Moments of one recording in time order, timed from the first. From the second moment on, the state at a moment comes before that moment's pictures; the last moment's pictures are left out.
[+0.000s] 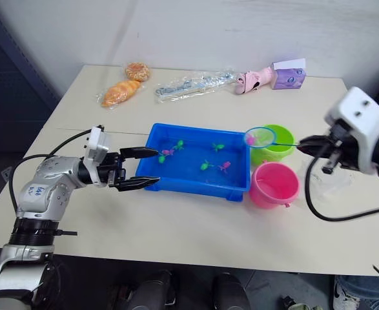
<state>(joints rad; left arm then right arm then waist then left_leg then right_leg) -0.54 0.58 0.05 0.11 -0.51 0.36 -1.22 -0.36 -1.07 -0.48 -0.48 0.24 1.05 1.18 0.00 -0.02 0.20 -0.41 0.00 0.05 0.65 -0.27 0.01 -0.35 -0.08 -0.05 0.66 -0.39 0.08</state>
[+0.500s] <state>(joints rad) -0.65 0.55 0.01 0.23 -0.50 0.35 -1.29 0.15 -0.77 -0.81 -0.71 0.24 0.66 1.04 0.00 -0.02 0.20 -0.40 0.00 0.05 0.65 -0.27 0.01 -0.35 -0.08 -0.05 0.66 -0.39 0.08</state>
